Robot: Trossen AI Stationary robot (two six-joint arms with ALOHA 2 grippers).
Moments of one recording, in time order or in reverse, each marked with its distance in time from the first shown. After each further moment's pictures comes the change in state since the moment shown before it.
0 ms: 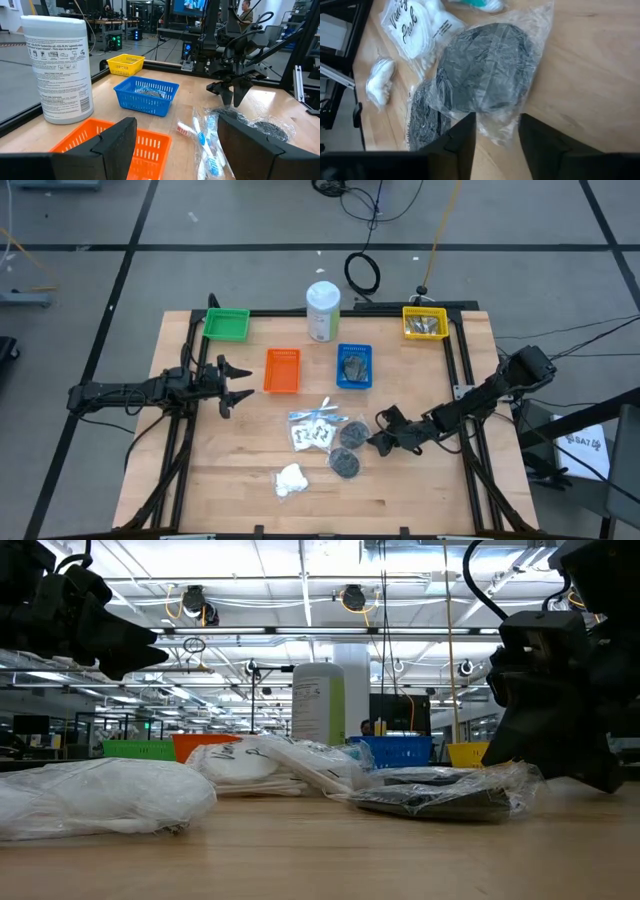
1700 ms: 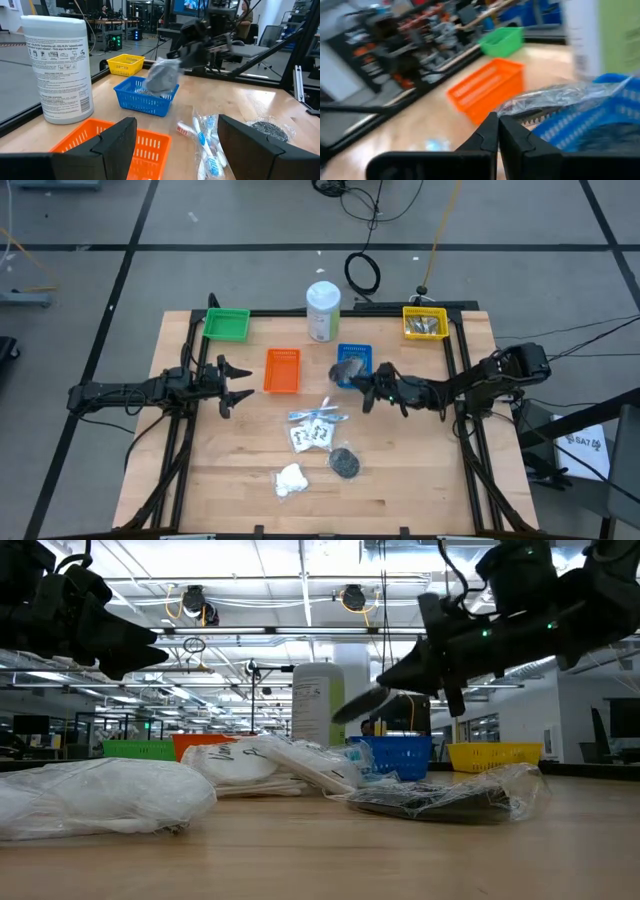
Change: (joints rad) left arm 0.000 0.000 0.000 0.000 0.000 0.000; right arm -0.417 0.000 -0.002 0.572 0.102 -0.809
